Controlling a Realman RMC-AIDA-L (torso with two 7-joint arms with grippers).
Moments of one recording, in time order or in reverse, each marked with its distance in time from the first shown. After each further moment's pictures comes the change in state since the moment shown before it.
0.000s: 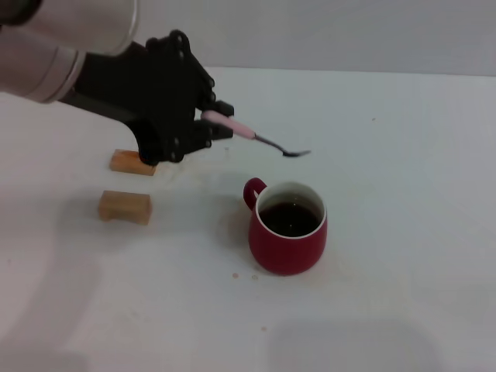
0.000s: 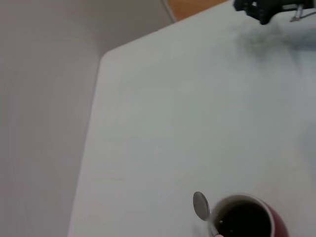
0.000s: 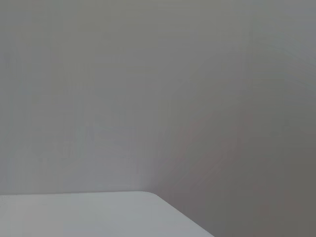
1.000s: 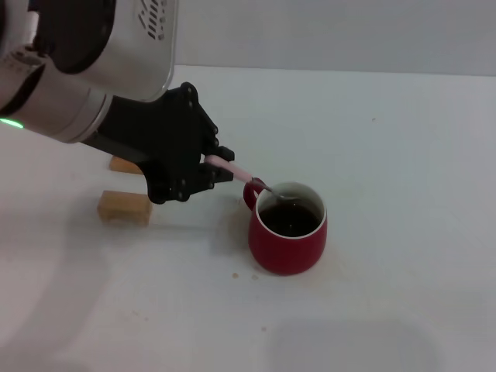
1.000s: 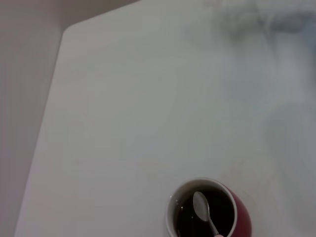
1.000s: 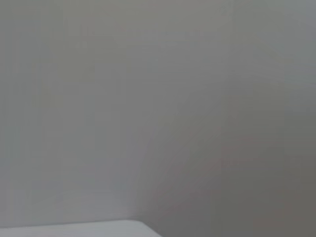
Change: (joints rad) left arm 0.017 -0.025 0.069 0.086 0.055 0.010 -0.002; right arm -0.033 -0.001 -0.008 0.040 0.000 -0.115 0.000
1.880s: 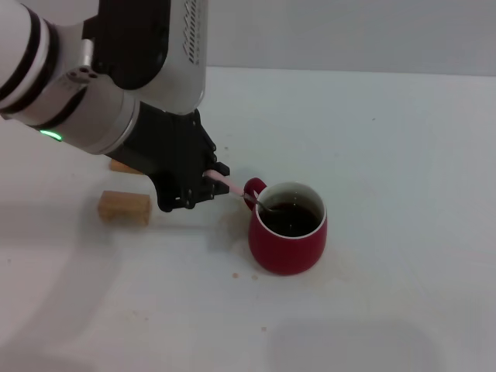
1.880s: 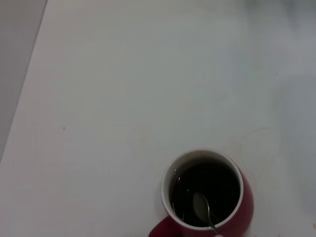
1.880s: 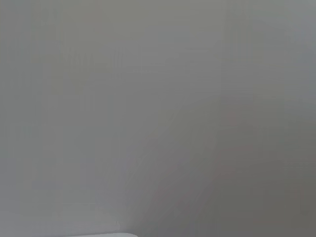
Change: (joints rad) left arm -0.024 -0.005 0.073 0.176 0.090 0.098 0.002; right arm -0.024 -0.001 -0.005 0.018 -0.007 -0.061 -0.006
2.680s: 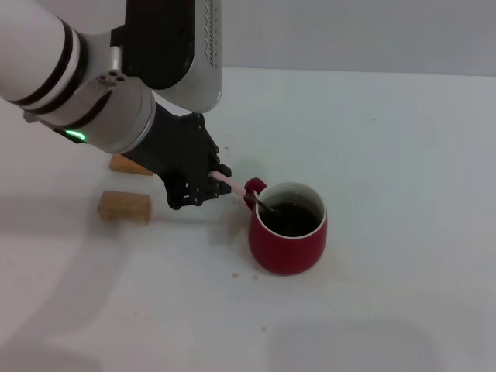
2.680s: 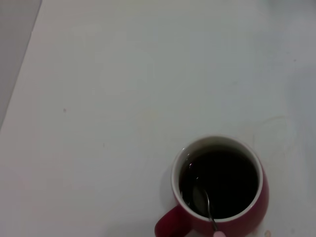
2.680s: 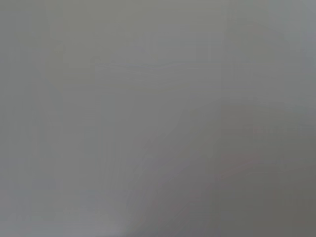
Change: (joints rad) left arm -0.039 -0.002 0.027 0.136 0.037 0.082 -0.003; right arm -0.012 0.000 -0.015 0.000 -0.003 -0.024 -0.001
